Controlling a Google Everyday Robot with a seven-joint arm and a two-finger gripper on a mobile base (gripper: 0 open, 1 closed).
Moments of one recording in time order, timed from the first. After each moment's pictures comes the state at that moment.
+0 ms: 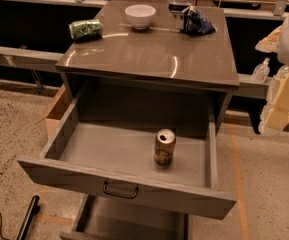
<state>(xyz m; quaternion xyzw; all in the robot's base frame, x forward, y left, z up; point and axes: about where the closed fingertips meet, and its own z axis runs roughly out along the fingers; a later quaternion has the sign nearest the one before) 0.438 -0.216 0.979 -0.60 0.78 -0.04 0.16</state>
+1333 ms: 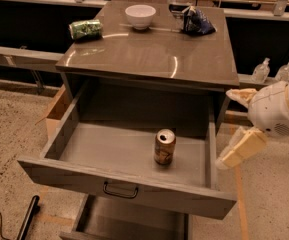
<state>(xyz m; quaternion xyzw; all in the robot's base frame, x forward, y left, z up) 0.444 -0.183 0.863 -0.56 0.76 0.12 0.32</state>
